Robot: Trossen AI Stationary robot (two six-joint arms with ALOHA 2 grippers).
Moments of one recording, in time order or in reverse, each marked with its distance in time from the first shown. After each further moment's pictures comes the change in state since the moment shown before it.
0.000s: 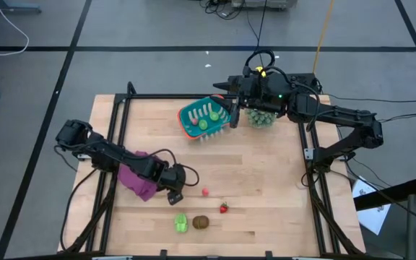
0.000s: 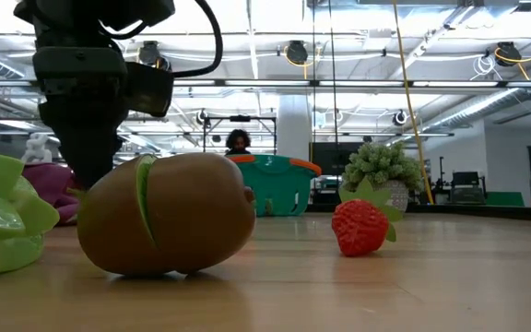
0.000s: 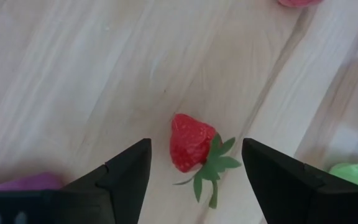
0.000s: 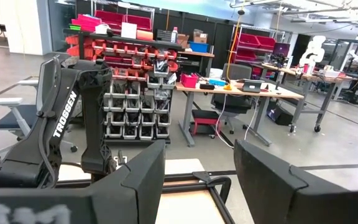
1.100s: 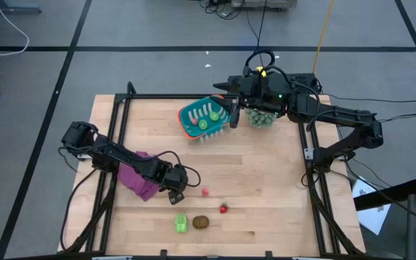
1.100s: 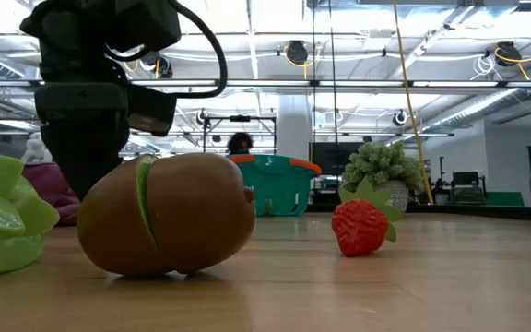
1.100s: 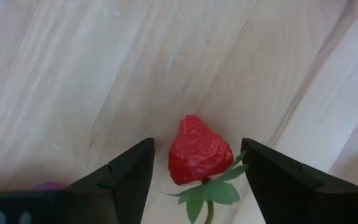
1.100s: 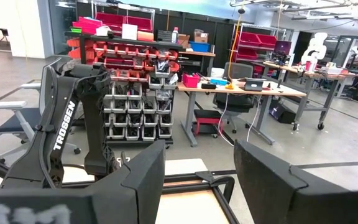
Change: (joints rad) left arm 0.010 0.071 0.001 0.000 -0.001 0.013; right arm 0.000 0.000 0.000 0.001 -0.004 0.022
